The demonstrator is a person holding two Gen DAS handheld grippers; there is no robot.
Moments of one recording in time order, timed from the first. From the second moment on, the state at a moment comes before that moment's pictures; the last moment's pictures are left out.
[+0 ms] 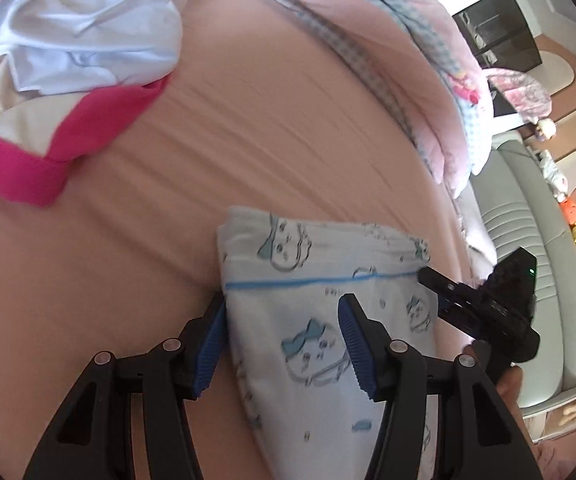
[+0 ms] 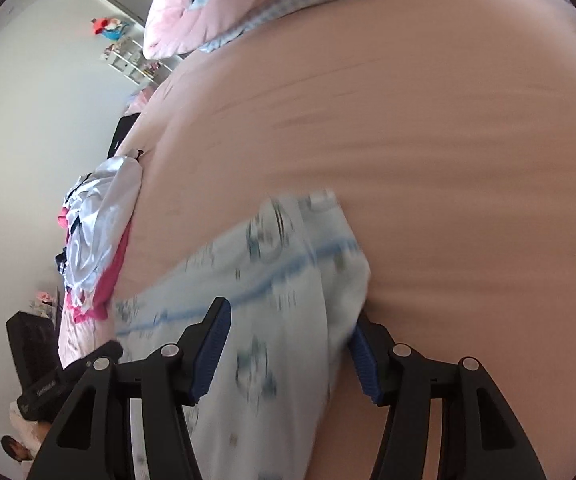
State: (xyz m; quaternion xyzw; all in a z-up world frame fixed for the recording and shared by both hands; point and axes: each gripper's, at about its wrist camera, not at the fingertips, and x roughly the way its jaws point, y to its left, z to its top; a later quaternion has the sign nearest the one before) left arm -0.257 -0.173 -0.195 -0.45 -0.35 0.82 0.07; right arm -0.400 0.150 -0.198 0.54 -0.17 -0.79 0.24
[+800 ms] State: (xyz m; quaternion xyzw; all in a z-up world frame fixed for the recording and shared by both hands) left arm -0.349 -0.065 -0.136 -0.48 -0.16 0.84 0.19; right arm -0.383 0.244 -0.077 0.41 -0.06 -0.90 0.14
